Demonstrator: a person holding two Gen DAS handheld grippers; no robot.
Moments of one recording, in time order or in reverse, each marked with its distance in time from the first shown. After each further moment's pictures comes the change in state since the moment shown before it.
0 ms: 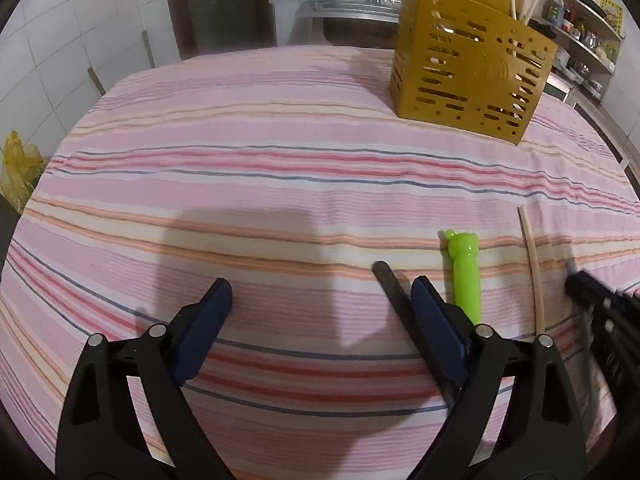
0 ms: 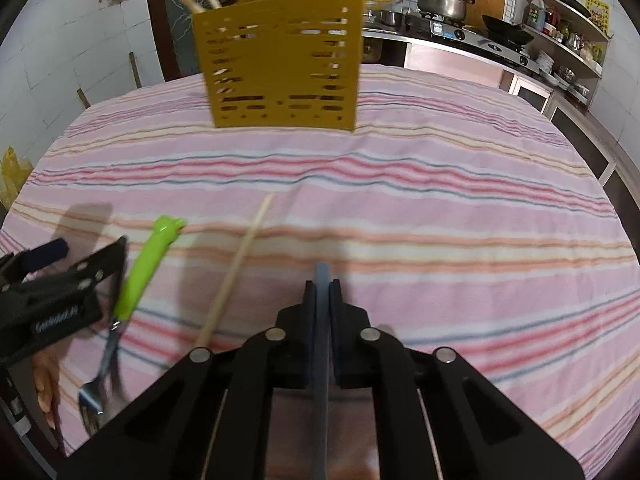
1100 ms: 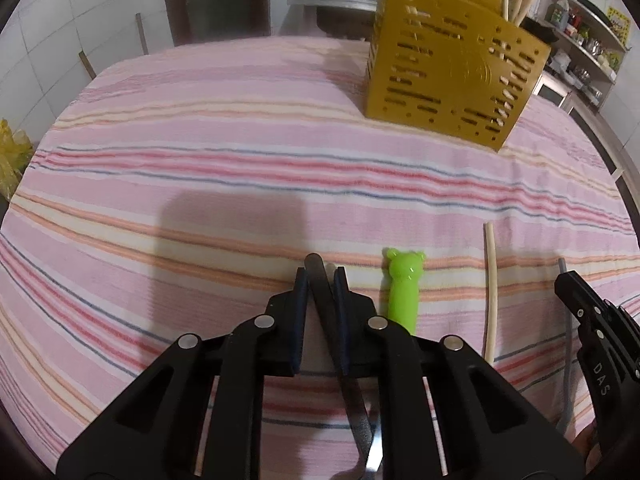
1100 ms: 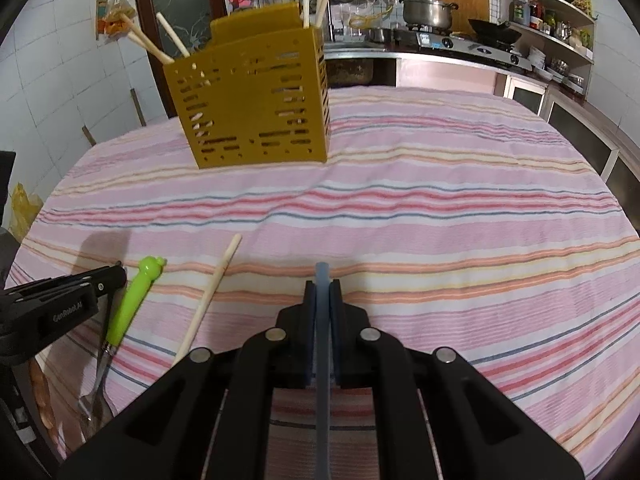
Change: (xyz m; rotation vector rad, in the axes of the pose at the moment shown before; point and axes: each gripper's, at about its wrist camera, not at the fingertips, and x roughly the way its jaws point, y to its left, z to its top) left arm -0.001 -0.021 0.015 -0.044 0.043 -0.049; right arm -0.007 -0.034 0.003 0.078 -0.109 0.067
